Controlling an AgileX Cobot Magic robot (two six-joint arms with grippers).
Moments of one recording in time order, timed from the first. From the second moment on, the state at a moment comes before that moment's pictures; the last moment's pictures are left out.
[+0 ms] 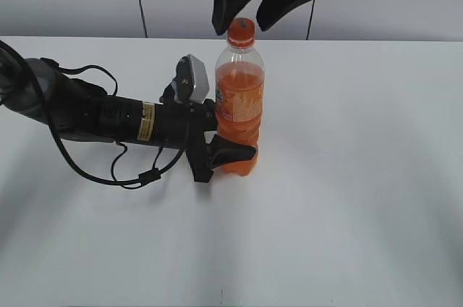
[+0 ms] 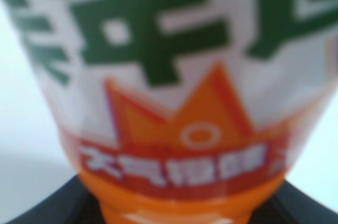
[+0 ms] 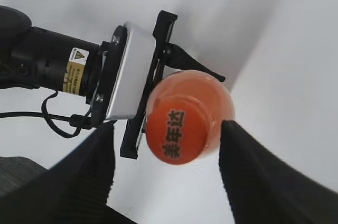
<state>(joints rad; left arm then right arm) -0.36 2.27 -1.18 1.36 -0.94 -0.60 0.62 1.93 -1.91 0.17 1.23 0.10</state>
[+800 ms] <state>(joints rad) -0.36 2.27 -1.18 1.36 -0.94 -0.60 0.62 1.97 -1.95 0.14 1.23 0.10</state>
